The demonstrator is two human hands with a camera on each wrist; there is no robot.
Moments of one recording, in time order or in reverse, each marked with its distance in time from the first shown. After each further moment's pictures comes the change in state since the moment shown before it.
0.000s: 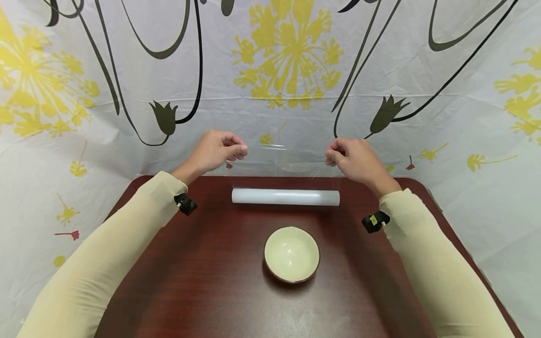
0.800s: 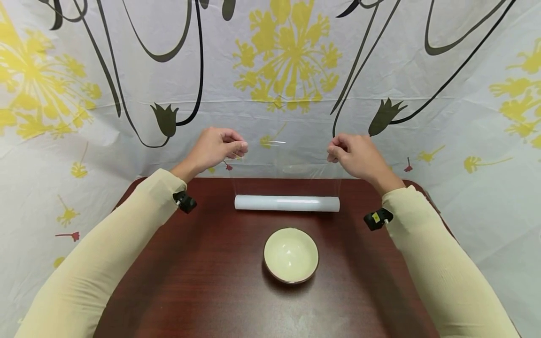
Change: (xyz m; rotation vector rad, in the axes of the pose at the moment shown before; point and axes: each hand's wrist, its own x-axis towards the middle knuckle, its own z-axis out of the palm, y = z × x) left_hand -0.001 0.011 -0.007 -0.031 0.002 0.038; right_hand 0.000 -0.008 -0.015 -0.021 0.016 -0.012
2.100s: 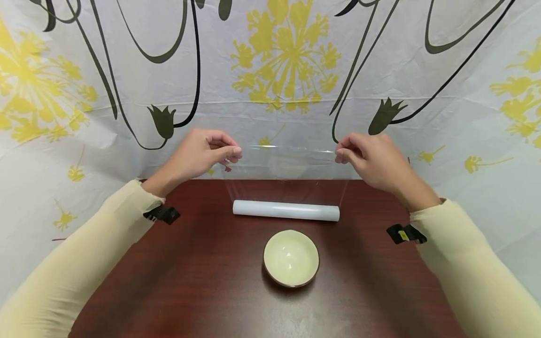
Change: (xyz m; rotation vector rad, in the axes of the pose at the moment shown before) left_hand -0.031 0.031 -0.015 -0.035 -0.018 0.157; right_hand -0.033 -0.024 -0.030 -0.144 0.112 -0.192
